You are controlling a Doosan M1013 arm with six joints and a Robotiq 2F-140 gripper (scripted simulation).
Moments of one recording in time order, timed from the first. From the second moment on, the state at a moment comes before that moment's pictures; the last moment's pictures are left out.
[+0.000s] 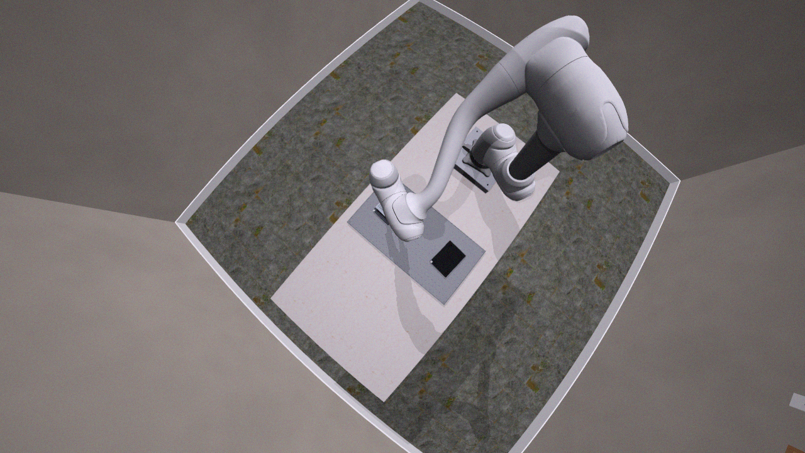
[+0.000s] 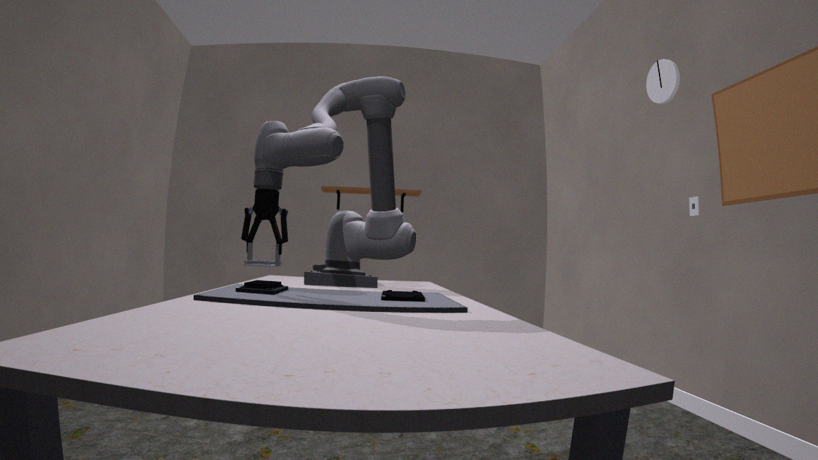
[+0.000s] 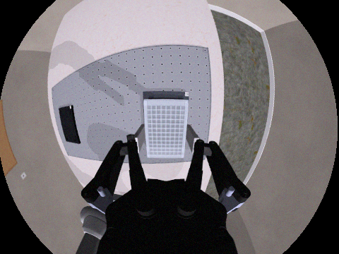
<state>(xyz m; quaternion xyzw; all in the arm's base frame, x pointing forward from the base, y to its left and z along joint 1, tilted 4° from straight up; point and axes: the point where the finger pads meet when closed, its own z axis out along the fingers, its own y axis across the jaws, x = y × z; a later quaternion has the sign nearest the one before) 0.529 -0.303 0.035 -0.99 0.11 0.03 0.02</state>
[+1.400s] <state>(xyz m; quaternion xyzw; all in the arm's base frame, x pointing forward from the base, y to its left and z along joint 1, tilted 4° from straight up) 0.527 -0.302 -0.005 -0.99 0.11 0.03 0.02</state>
